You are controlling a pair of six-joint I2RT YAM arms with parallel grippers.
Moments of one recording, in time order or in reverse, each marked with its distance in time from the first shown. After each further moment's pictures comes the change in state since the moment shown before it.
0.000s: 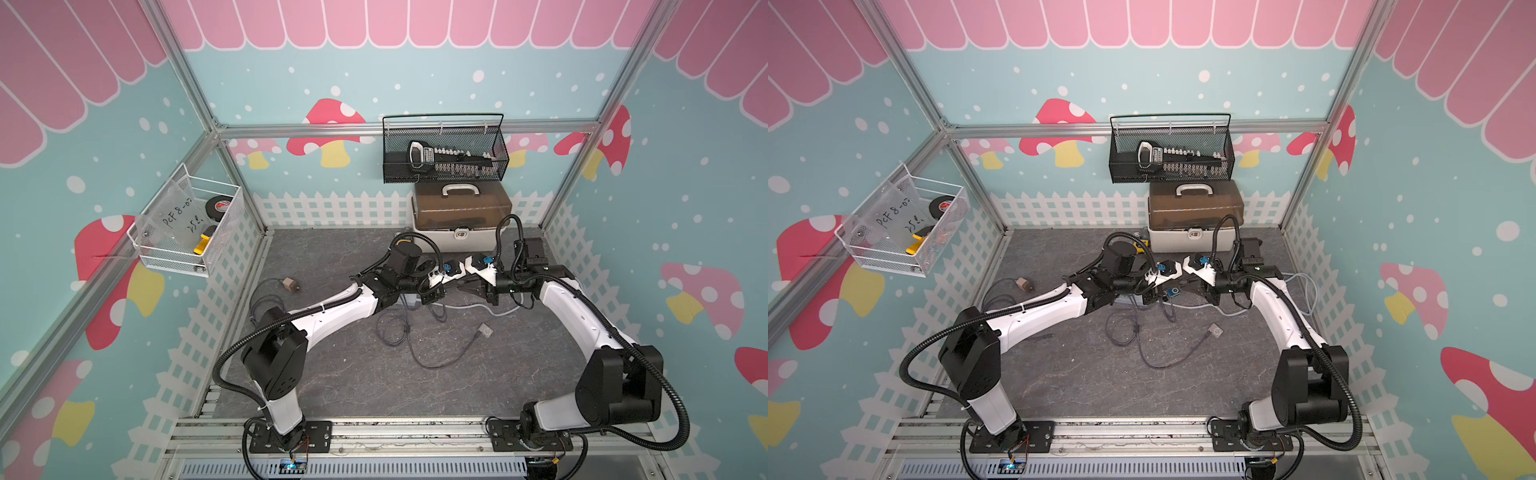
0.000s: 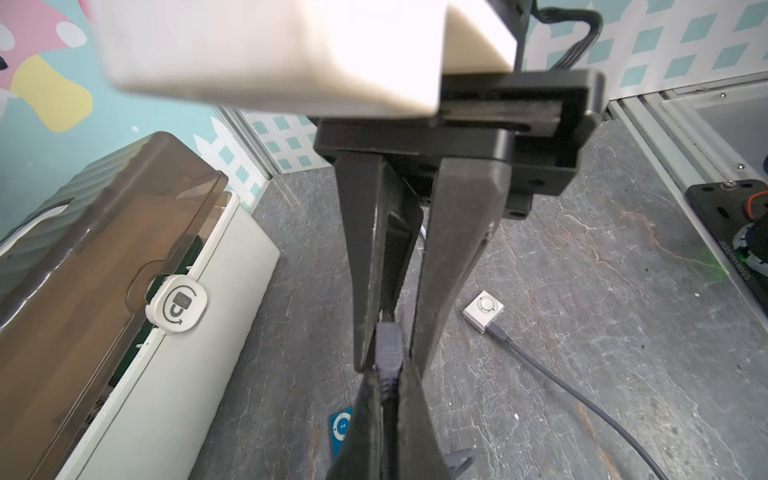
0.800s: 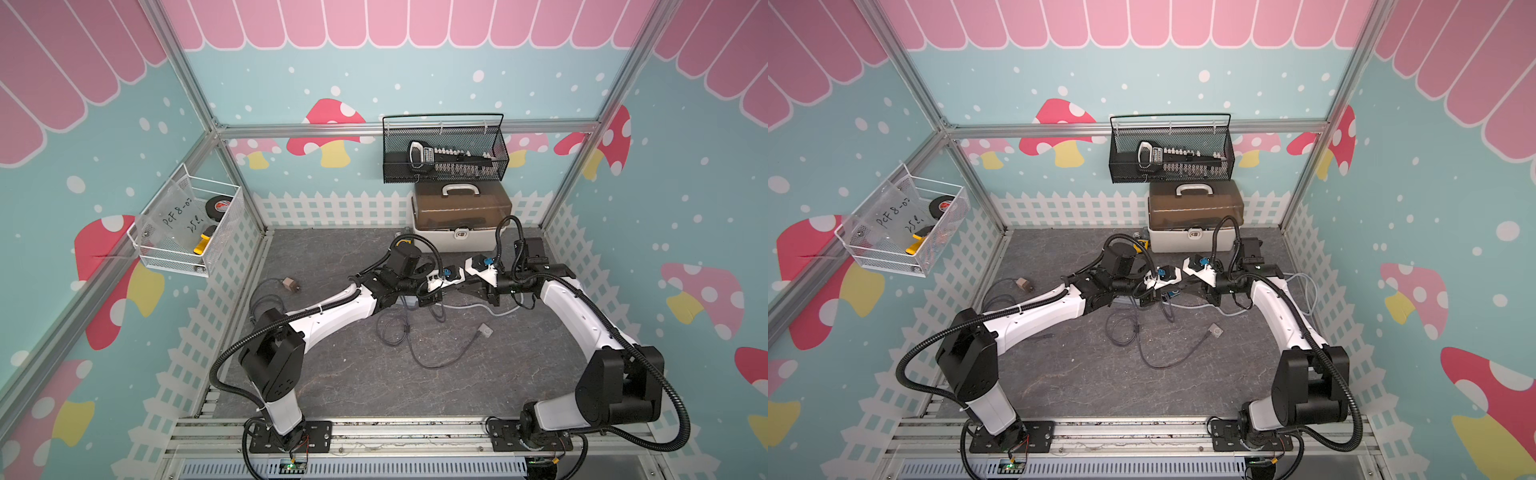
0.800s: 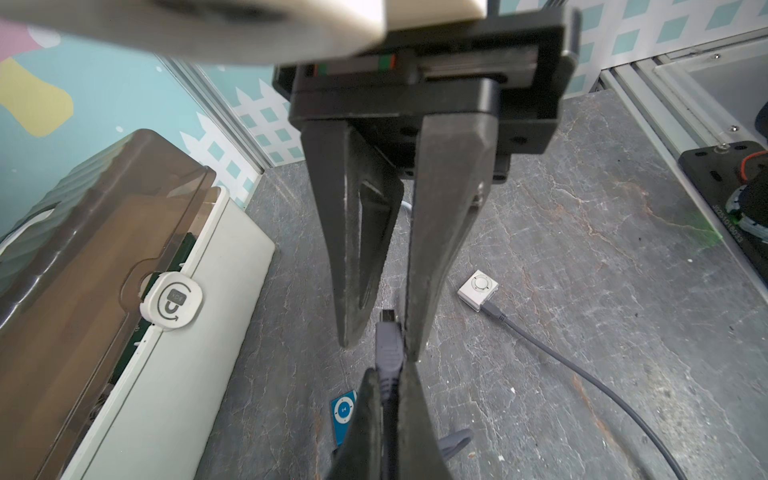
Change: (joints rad) left arm -0.002 -0.016 -0.005 -0.060 -0.005 0.067; right arm 0.000 0.000 0.014 -0.050 -0.005 -0.045
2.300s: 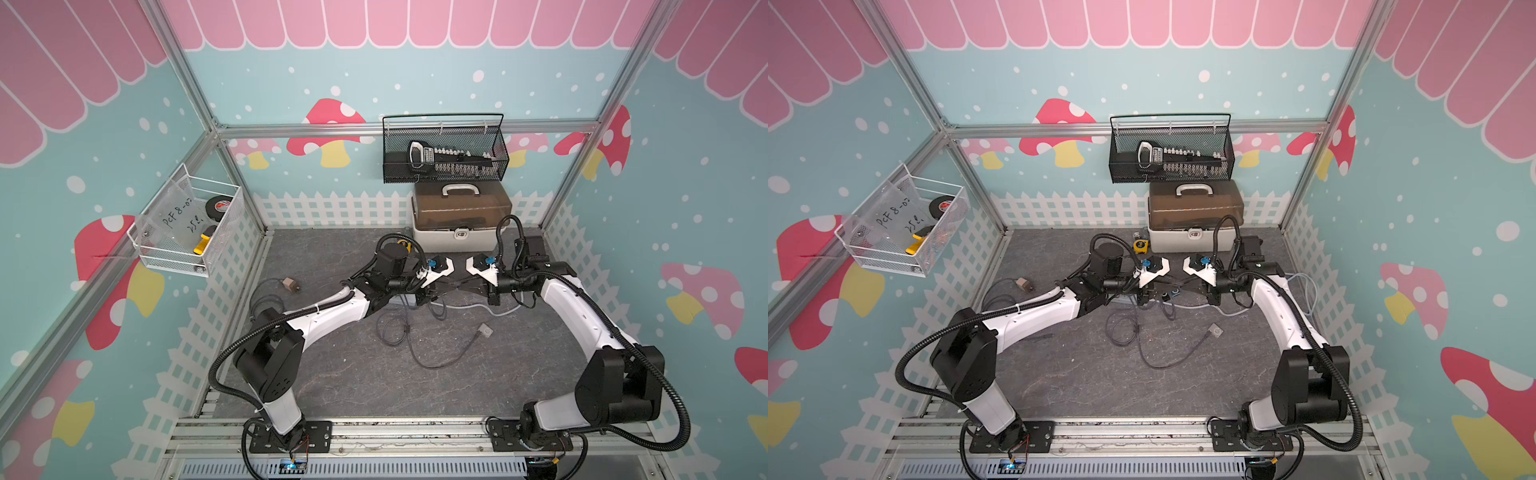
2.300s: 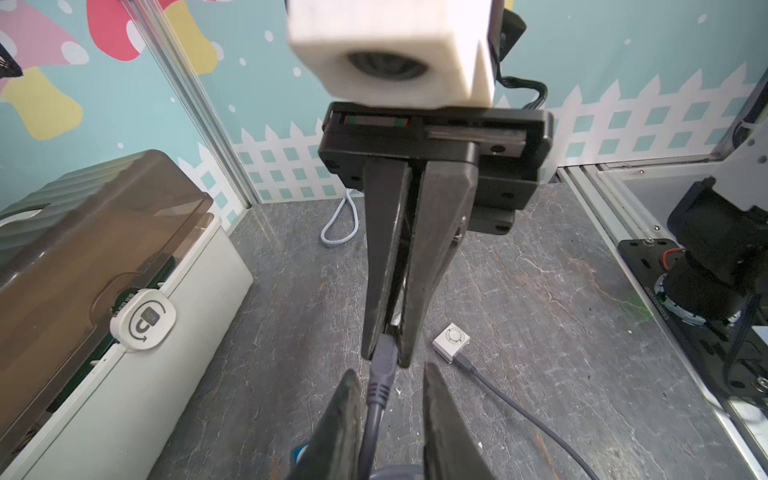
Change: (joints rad) left arm 0.055 -0.013 -0.103 0.252 0.182 -0.225; right arm 0.000 0.006 0.025 -0.036 -0.039 -0.030
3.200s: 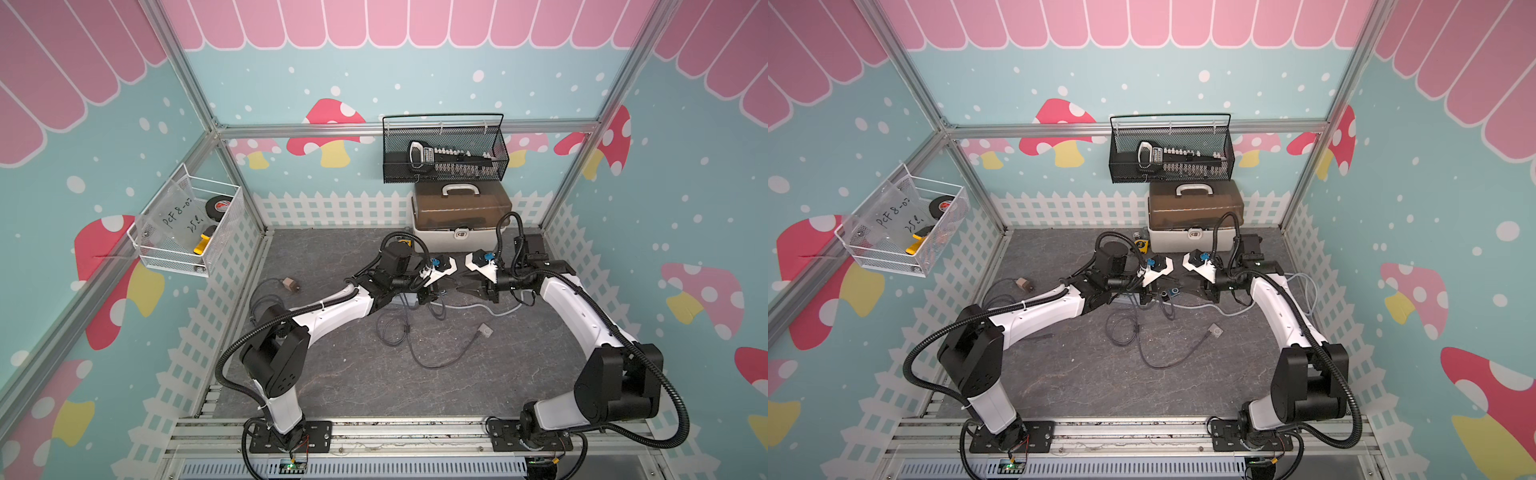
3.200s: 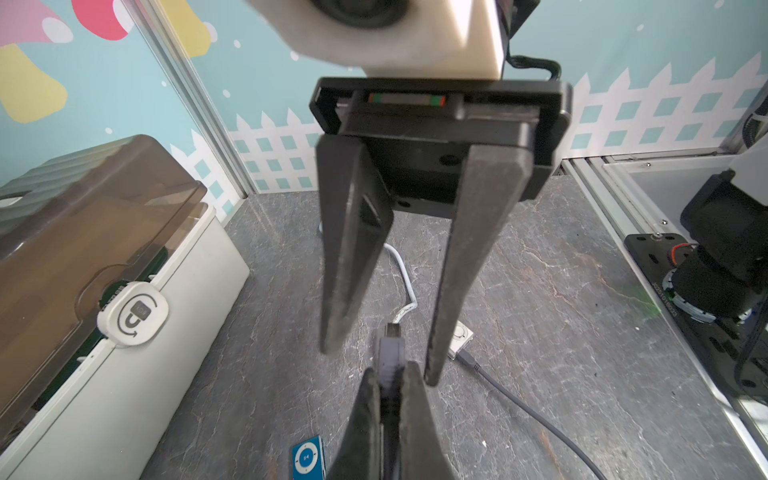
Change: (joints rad) left arm 0.005 0.027 0.027 -0.037 -0.024 0.006; right arm 0.001 0.013 0.014 0.047 0.040 0.081
